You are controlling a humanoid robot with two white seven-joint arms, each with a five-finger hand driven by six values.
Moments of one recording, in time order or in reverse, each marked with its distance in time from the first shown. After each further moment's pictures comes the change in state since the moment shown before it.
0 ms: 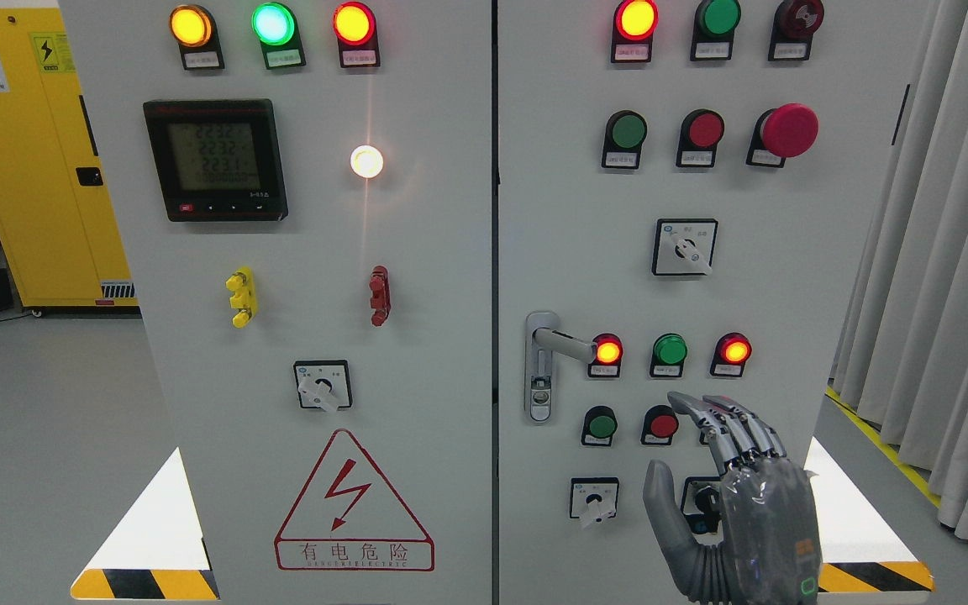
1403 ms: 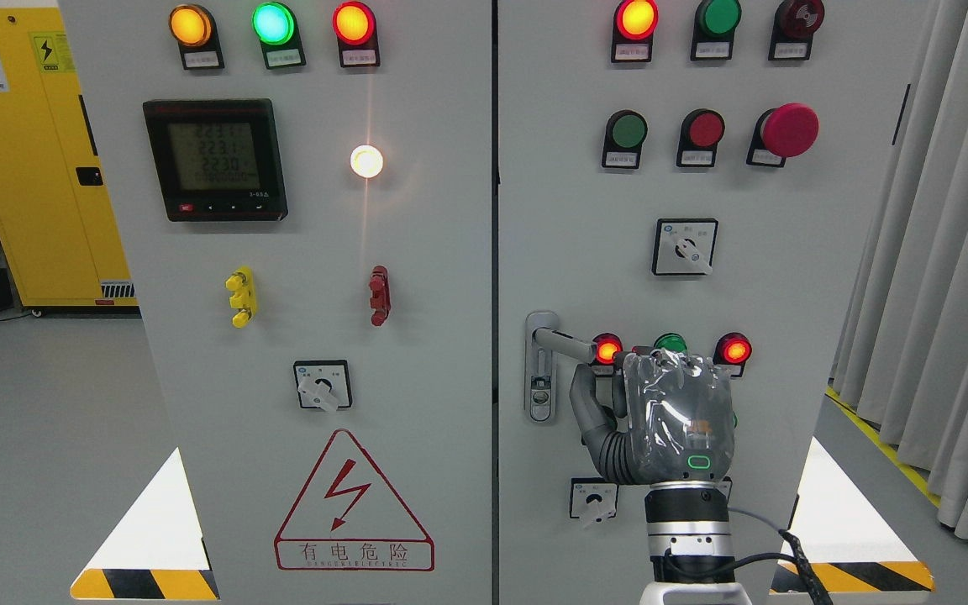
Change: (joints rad) left arm 0.000 0.000 0.000 0.000 0.000 0.005 0.000; right arm -0.204 0.006 0.266 0.113 0.367 0.533 0.092
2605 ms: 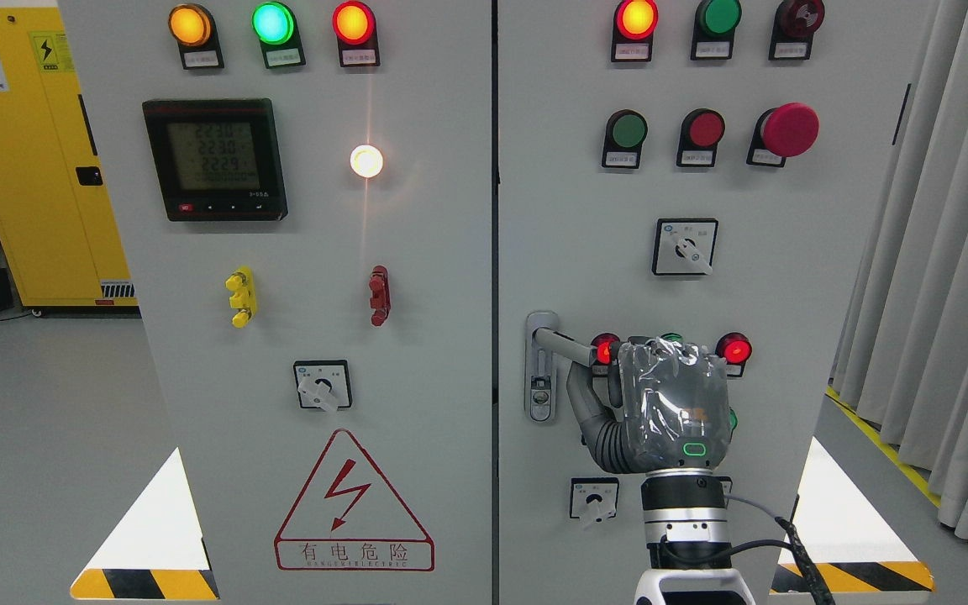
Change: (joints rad) left arm 0.000 0.000 0.000 0.000 0.000 -0.004 0.000; right arm -0.084 0.000 0.004 0.024 0.018 0.014 0.031
